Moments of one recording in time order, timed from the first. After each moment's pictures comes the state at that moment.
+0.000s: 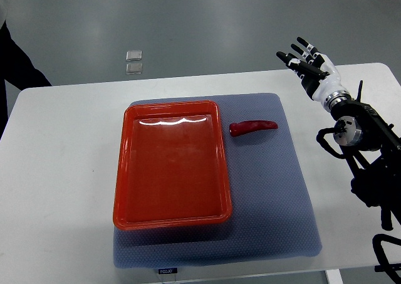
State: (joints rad) left arm -0.03 0.00 -0.05 -0.10 0.12 -0.15 0.03; right arm 0.55 -0.08 1.34 0.98 -0.75 -0.07 0.00
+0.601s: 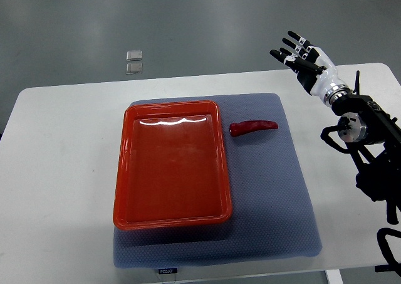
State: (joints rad) left arm -0.03 0.00 -0.05 -0.10 0.12 -0.15 0.03; right arm 0.57 -0.12 1.31 0.95 -0.77 0.07 0.00
